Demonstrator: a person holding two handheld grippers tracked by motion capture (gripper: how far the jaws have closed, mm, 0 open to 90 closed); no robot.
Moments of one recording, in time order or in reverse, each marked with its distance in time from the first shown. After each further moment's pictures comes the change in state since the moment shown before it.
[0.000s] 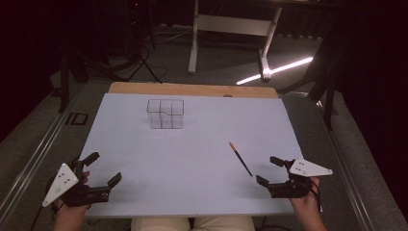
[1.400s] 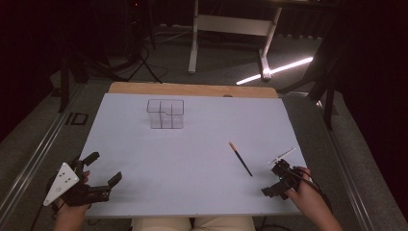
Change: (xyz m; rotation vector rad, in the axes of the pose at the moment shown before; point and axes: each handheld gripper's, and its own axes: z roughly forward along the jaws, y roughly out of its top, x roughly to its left) left arm 0.000 0.000 0.002 0.006 0.008 -0.001; right arm -0.022 0.000 0.038 0.886 -0.115 0.151
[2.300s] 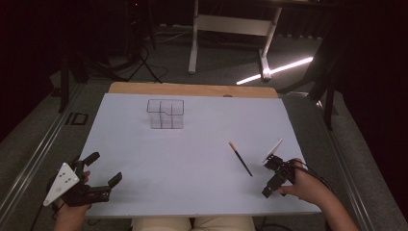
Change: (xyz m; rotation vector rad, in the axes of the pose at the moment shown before) left arm -0.001 0.001 0.000 0.000 -0.006 -0.002; right arm 0.004 0.031 -0.004 0.303 0.049 0.011
